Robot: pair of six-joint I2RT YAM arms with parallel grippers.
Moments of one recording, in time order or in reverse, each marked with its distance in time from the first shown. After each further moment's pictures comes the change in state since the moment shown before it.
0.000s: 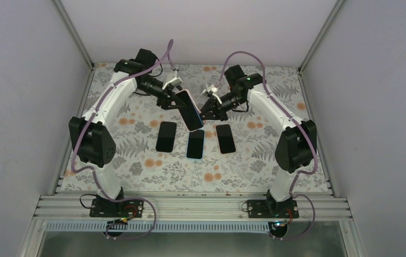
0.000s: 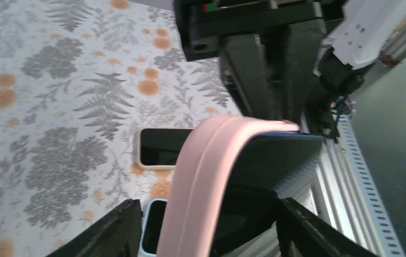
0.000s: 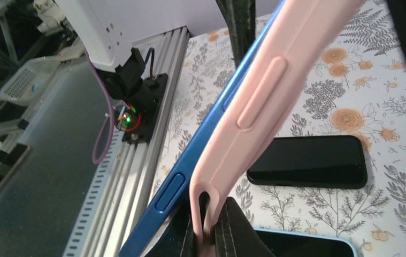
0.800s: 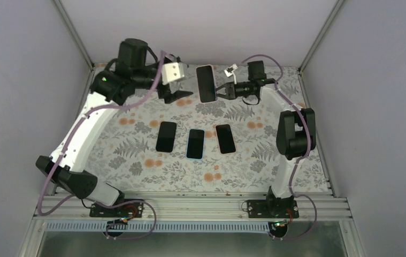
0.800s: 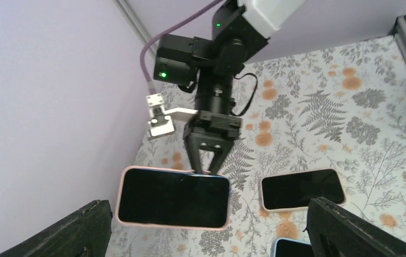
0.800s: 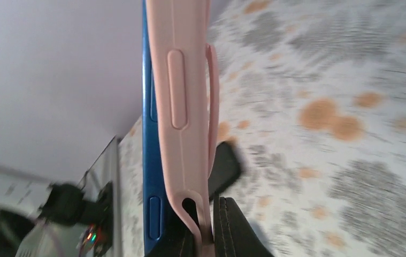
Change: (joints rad) left arm -0.126 -0.322 0.025 0.370 -0.358 -0.168; right arm -0.238 0.124 -0.114 0.635 -0.076 0.796
